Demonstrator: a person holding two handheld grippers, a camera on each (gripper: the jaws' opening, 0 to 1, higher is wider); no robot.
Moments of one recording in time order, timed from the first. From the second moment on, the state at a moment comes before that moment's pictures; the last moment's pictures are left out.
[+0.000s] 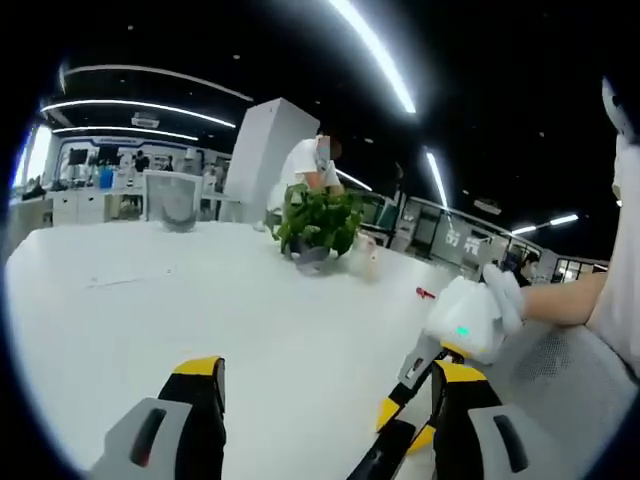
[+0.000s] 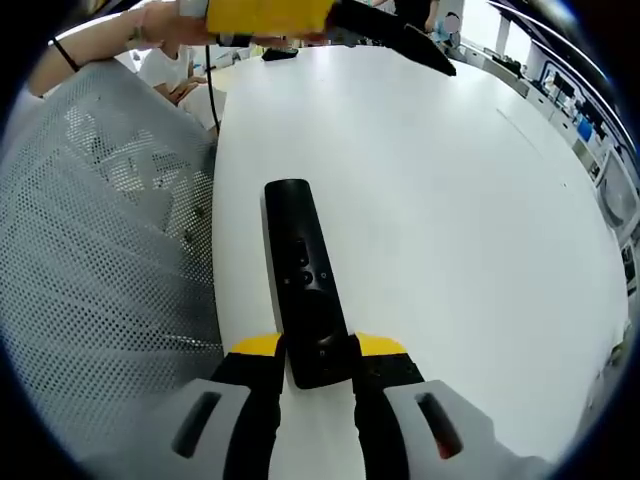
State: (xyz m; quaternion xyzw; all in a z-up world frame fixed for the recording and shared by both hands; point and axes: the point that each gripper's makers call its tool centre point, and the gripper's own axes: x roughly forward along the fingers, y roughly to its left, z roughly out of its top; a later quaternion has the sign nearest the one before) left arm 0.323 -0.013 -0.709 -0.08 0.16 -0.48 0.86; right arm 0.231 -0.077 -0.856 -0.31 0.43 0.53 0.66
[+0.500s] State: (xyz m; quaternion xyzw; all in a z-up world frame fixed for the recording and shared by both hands) left arm 0.326 0.002 -0.686 -0.05 0.13 -0.46 0.88; right arm 0.231 -0.077 -0.855 -0.31 0.43 0.53 0.66
